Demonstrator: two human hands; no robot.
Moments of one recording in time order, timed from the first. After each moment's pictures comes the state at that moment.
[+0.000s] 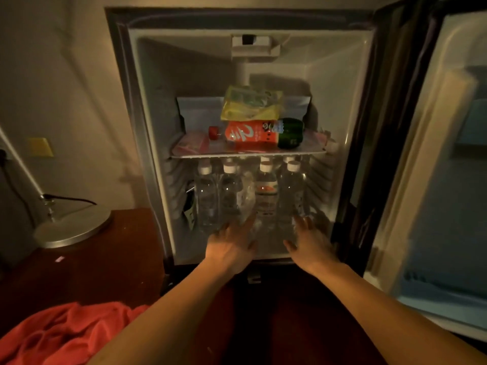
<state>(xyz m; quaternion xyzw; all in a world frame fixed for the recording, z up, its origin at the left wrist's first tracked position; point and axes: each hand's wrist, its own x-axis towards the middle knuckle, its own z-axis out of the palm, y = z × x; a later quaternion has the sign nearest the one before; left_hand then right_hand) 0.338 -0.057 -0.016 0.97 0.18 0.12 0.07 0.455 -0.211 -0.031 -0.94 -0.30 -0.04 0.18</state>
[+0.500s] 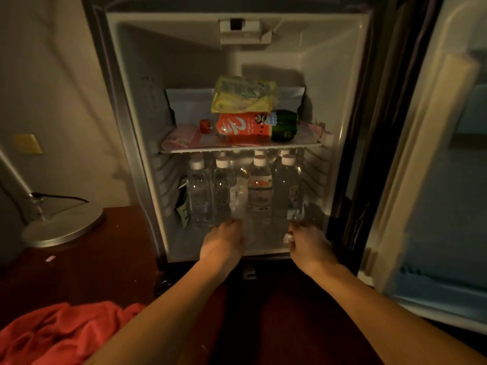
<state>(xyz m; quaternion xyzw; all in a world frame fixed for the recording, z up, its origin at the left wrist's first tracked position) 0.336 -0.061 -0.016 0.96 0.21 0.15 0.09 0.449 -0.218 -0.036 -0.92 -0.33 -0.11 0.15</state>
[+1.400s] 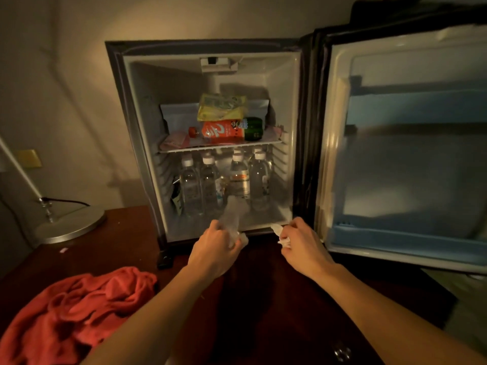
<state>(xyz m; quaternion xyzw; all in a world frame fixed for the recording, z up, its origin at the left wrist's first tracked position) 0.251 -0.123 -0.022 0.96 0.13 0.17 0.15 0.360 -0.319 -0.033 -0.89 -0.37 -0.12 0.24</state>
